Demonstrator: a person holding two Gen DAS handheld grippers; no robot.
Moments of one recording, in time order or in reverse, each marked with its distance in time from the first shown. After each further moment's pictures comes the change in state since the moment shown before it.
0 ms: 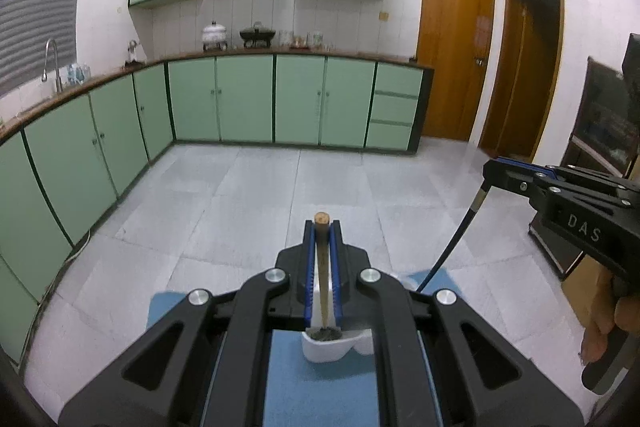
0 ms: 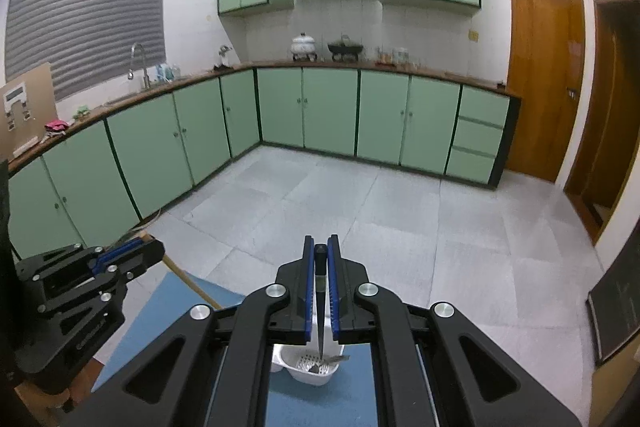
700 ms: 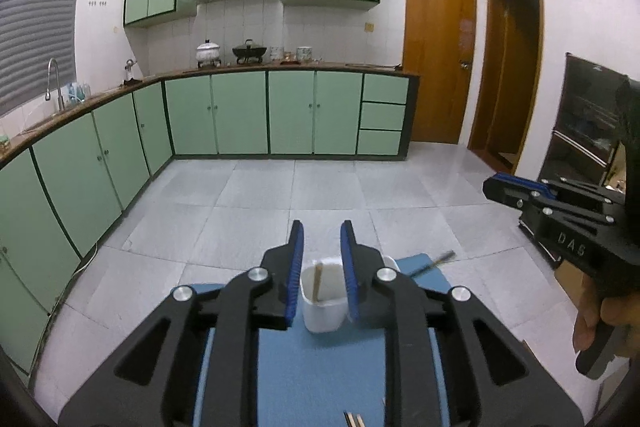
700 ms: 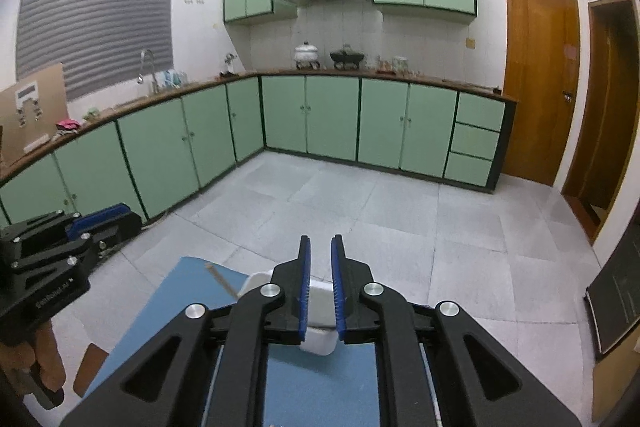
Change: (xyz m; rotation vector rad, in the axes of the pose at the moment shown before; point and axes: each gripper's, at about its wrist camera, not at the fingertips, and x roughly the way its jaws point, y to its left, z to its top) left arm -0.115 0.000 -0.010 0.046 -0.064 -0.031; right arm -0.117 0.016 -0.035 -0.014 -0.099 0.027
